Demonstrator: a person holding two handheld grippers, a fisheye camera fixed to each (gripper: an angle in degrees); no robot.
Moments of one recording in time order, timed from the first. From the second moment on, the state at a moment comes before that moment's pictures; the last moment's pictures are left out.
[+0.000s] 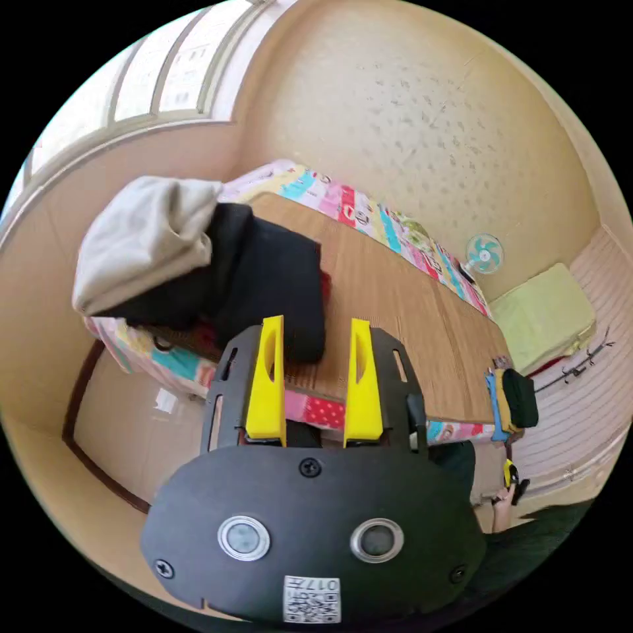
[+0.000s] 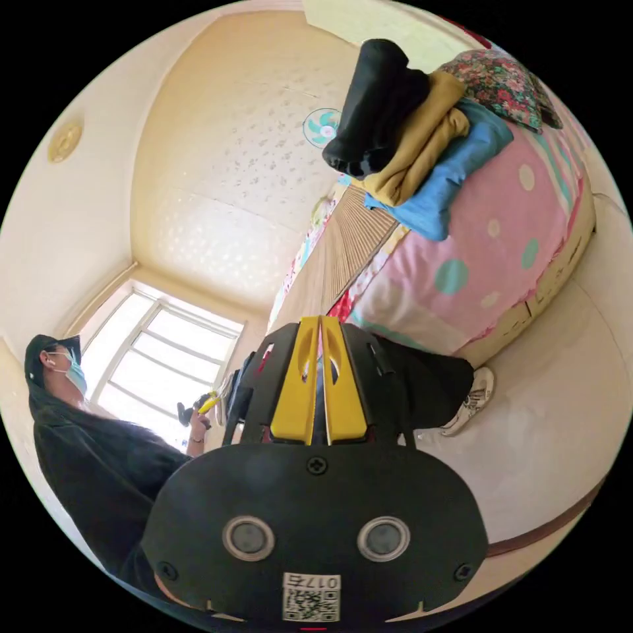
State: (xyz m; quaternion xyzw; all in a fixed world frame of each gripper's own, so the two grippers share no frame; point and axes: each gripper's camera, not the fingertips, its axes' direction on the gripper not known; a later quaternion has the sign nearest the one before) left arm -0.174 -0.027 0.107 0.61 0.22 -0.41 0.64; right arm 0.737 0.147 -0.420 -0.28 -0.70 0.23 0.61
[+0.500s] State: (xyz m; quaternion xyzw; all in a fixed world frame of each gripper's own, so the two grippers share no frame) left arm -0.299 -0.083 0.051 0.60 0.21 -0.49 0.61; right arm 0.707 0.171 -0.497 -0.23 -0.76 0.22 0.56
